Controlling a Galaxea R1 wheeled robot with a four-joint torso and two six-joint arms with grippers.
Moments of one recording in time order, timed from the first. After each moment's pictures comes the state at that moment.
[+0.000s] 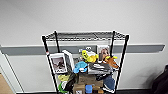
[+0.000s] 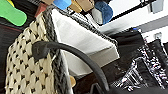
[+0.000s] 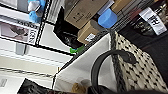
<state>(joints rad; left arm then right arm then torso) 0.99 2.22 -1.32 -0.08 0.02 -0.31 -1.10 2.30 -1.38 0.08 0.33 0.29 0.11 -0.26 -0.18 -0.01</state>
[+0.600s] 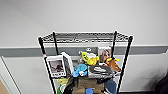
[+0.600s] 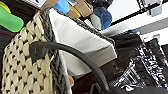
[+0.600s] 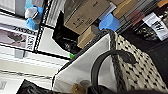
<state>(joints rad) 1.00 2.21 -1.30 -0.08 0.01 -0.29 -1.11 2.30 -1.38 0.08 0.33 0.29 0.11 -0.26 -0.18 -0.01</state>
